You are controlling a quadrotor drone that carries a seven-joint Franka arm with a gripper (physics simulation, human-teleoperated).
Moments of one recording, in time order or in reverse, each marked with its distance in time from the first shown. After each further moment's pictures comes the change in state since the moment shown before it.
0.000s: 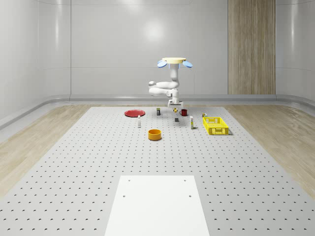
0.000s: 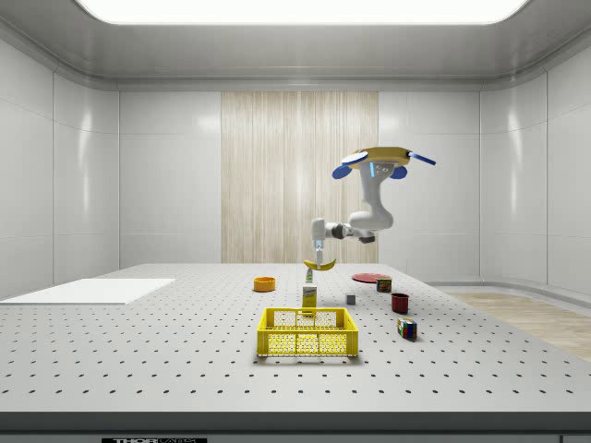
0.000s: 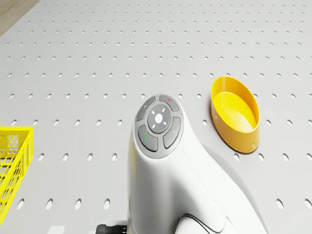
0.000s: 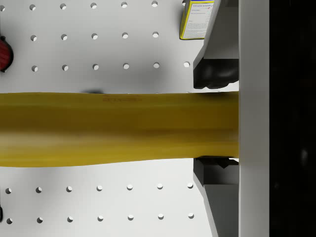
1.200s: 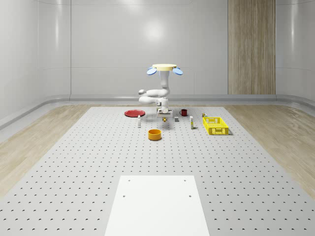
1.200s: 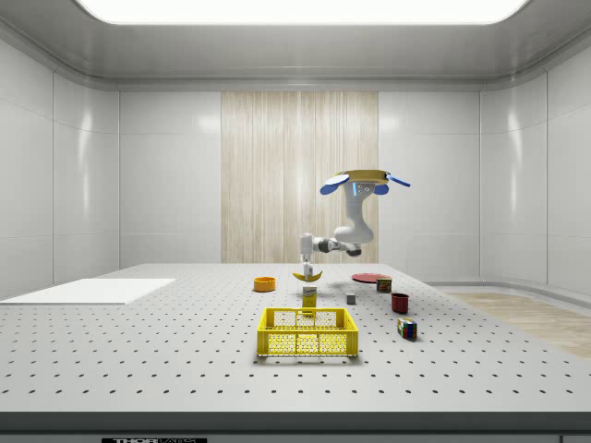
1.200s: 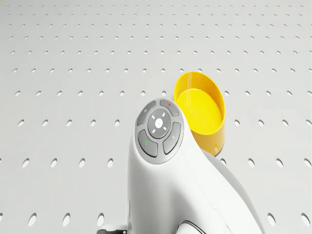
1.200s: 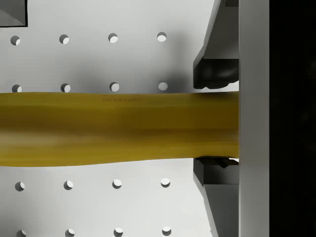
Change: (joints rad) arm 0.016 0.050 -0.027 0.000 -0.039 -0.041 -0.018
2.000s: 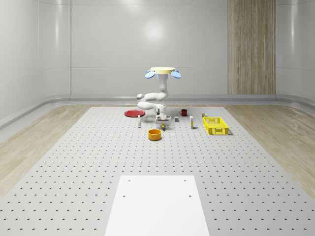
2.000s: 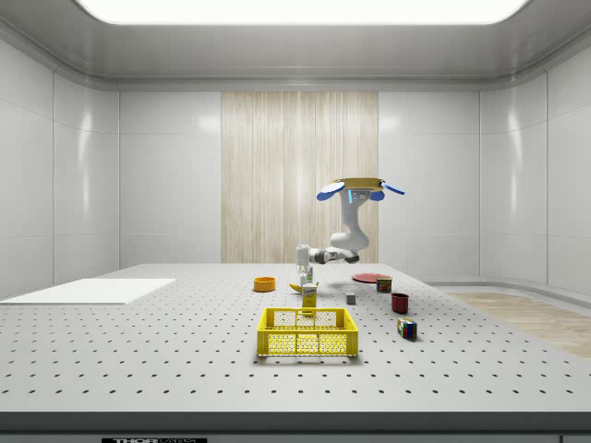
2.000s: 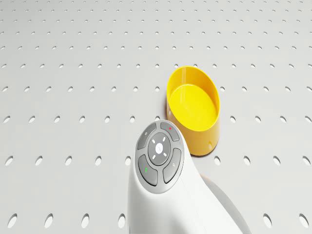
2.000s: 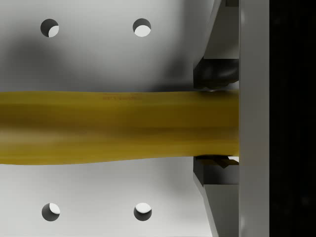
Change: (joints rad) arm 0.007 0.015 -0.132 0.031 -0.130 0.034 -0.039
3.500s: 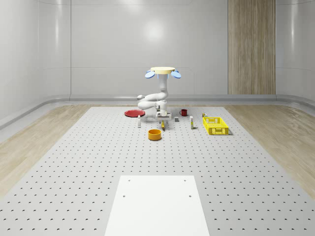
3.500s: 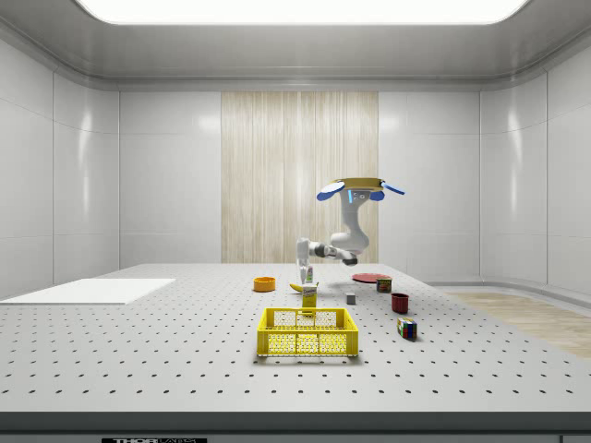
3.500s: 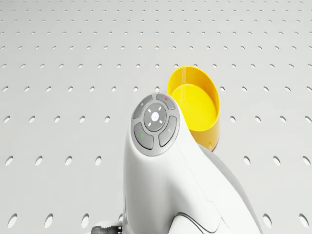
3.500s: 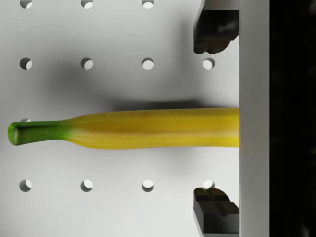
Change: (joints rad) arm 0.005 0.081 0.116 -0.038 0.096 -0.121 0.007
